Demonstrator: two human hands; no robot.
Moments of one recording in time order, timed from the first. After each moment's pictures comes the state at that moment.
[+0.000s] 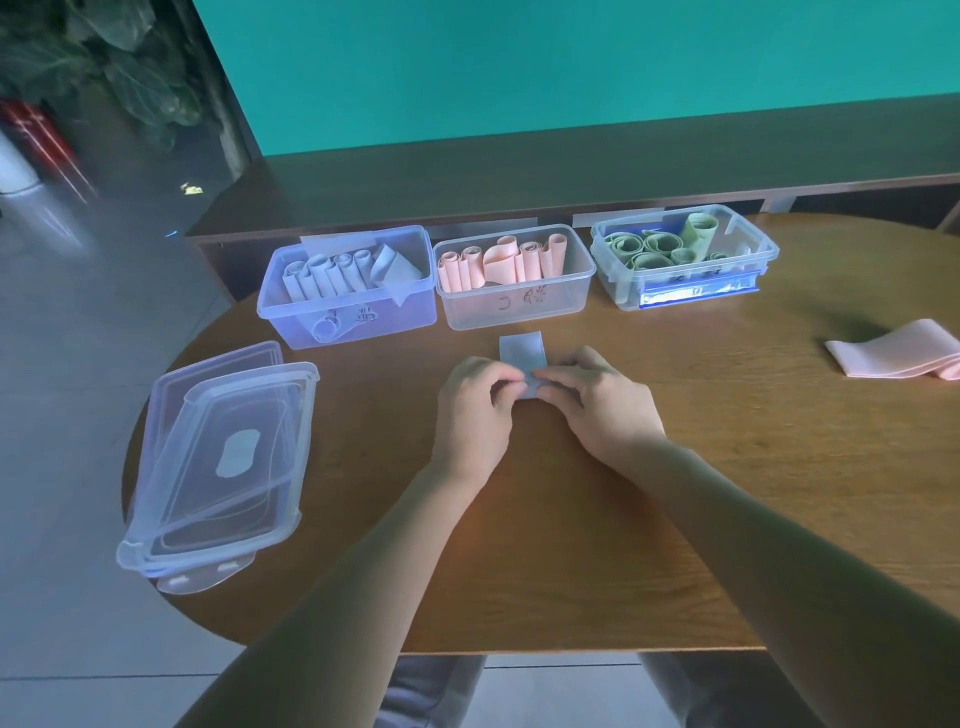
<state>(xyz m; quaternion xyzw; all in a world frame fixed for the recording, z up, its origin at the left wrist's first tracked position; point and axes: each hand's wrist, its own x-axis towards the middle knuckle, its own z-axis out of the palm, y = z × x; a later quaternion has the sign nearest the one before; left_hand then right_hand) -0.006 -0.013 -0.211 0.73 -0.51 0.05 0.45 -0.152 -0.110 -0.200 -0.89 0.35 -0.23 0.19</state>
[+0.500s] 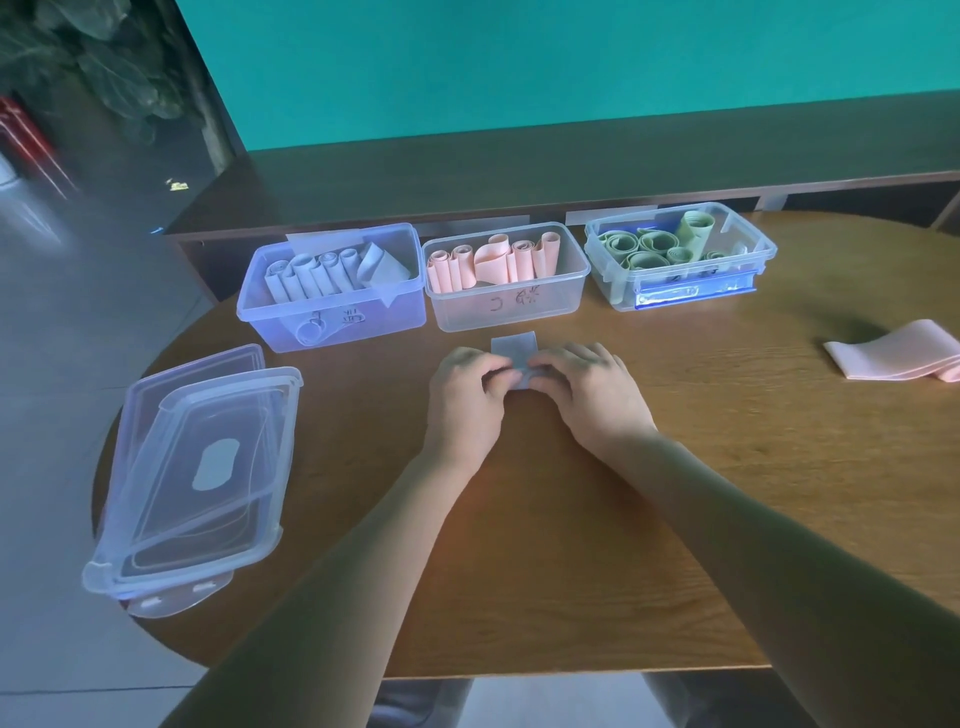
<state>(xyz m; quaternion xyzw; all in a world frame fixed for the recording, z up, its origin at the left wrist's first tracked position) 0.005 -0.034 -0.212 0.74 -0.50 0.03 0.45 -0.137 -0.130 -0.211 -0.89 0.32 -0.29 0.14</state>
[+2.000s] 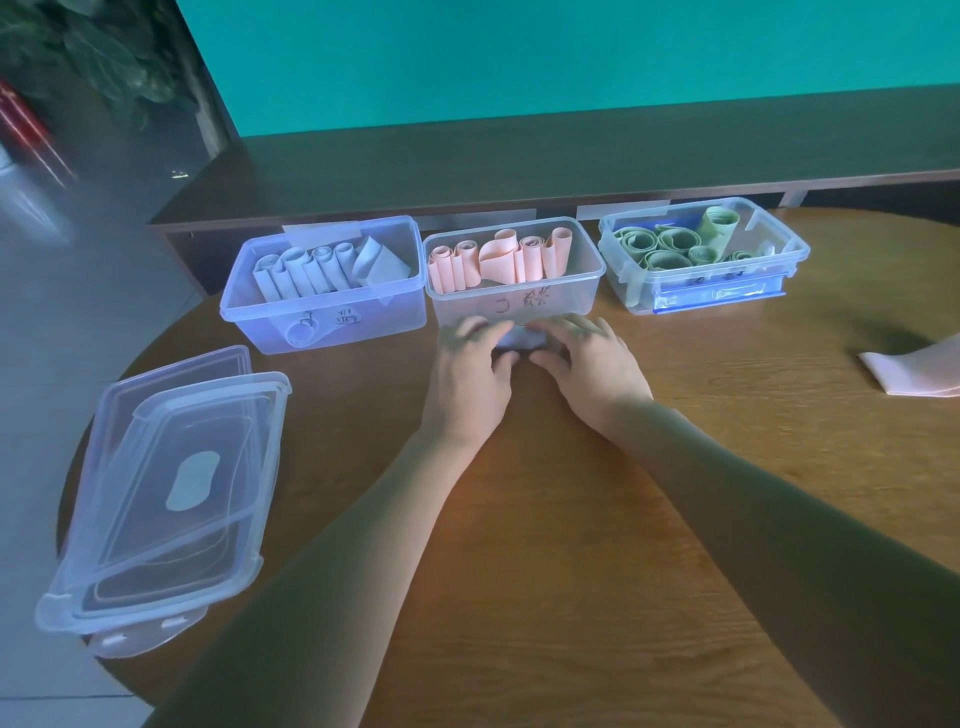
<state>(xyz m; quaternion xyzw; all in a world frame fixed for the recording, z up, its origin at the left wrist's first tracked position) 0.026 -0.066 -0.203 0.76 -0.53 0.07 0.38 -0.105 -0.166 -0.200 -0.89 0.35 -0.23 0.17</state>
